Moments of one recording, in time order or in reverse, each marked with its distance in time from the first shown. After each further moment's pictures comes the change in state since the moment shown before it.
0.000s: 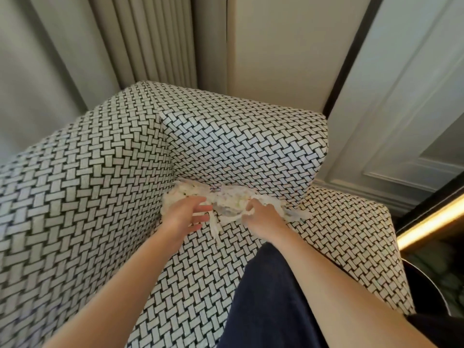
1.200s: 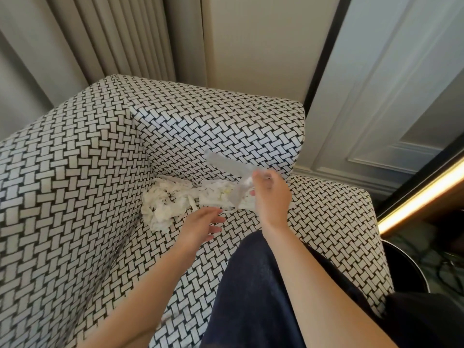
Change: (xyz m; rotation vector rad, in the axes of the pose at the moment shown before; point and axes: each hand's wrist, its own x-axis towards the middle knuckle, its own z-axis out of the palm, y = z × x) left_hand -0.003 -0.033 0.062 0.092 -0.089 0.031; right_hand -0.006 0.012 -0.020 0.769 0.715 -0.095
